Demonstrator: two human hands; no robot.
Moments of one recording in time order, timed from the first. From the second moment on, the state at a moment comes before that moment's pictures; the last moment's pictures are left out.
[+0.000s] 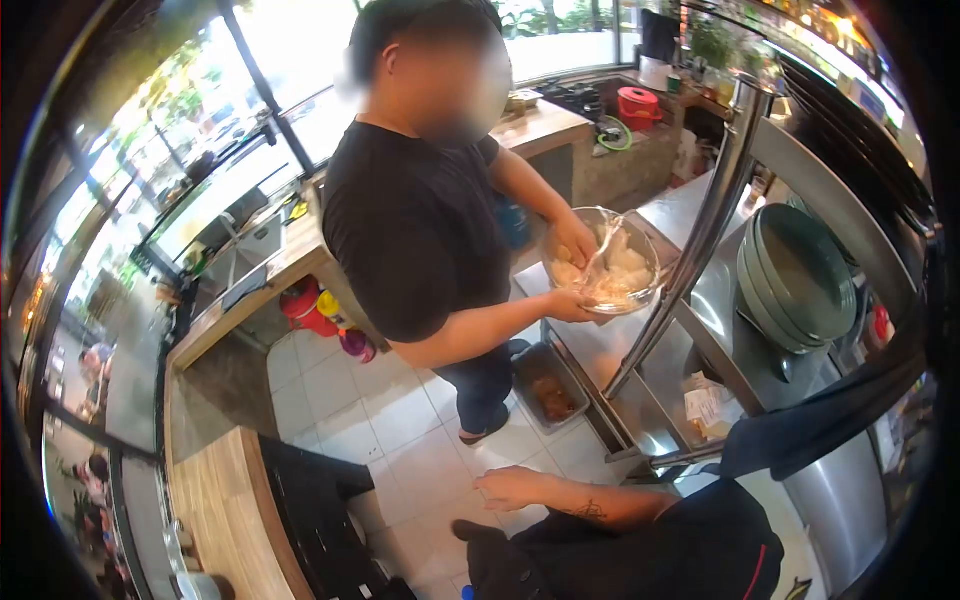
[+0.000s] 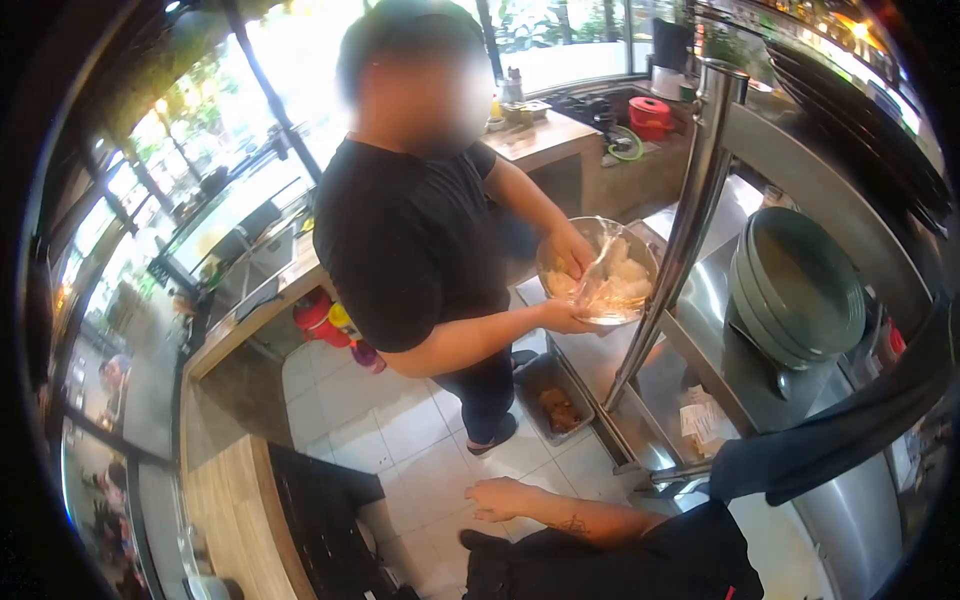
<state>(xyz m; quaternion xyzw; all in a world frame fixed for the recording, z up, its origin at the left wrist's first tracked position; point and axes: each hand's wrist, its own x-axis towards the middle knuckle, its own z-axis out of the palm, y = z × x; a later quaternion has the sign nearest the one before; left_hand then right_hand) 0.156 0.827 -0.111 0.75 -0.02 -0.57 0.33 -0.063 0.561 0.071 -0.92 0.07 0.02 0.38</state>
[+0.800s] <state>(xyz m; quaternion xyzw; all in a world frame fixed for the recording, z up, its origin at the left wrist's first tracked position) 0.616 0.599 -0.090 0.68 -0.14 -0.66 0.30 0.006 0.640 -0.237 -0.58 0.47 0.07 0.66</state>
